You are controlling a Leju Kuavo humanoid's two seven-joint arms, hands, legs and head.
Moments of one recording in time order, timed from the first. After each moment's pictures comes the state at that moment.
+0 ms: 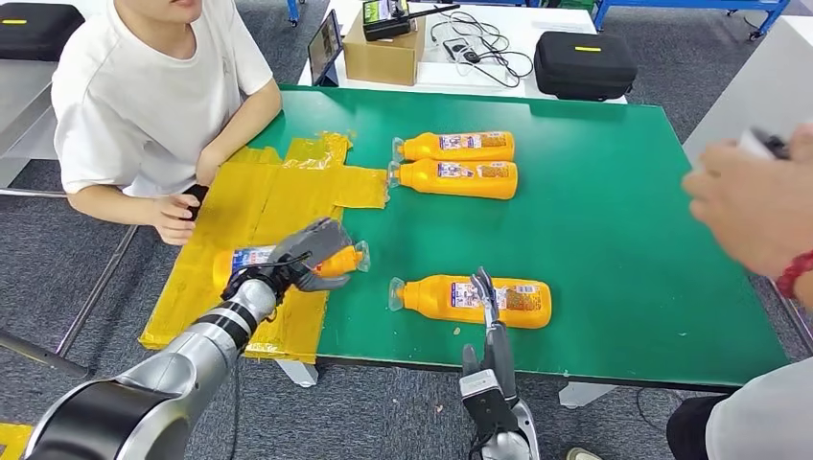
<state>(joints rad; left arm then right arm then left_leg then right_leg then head) -0.74 -0.12 -0.12 -0.39 -0.65 -0.13 -0.22 -0.03 0.18 0.40 -1.19 0.23 -0.40 -0.69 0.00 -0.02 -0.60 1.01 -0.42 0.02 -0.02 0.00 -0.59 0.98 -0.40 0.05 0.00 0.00</state>
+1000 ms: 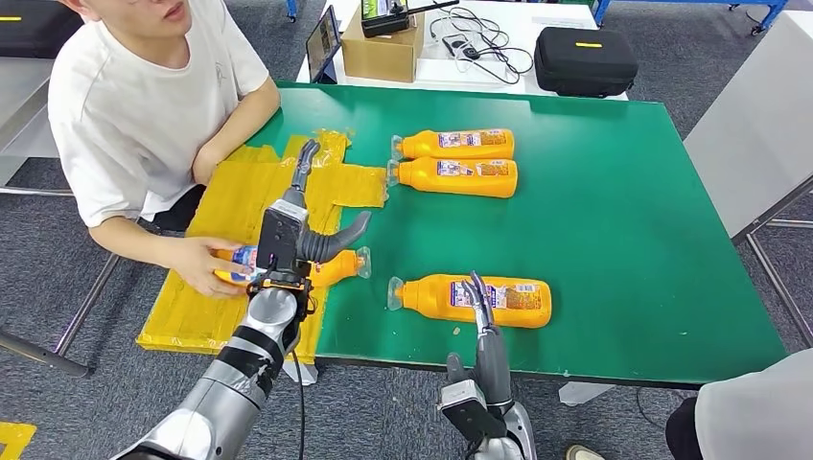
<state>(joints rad) -0.49 -0.22 -0.20 -1.00 -0.15 0.20 -0.55 -0.04 0.15 0.49 -1.15 0.28 -0.54 -0.68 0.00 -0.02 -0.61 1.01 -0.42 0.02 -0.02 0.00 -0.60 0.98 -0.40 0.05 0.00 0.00</state>
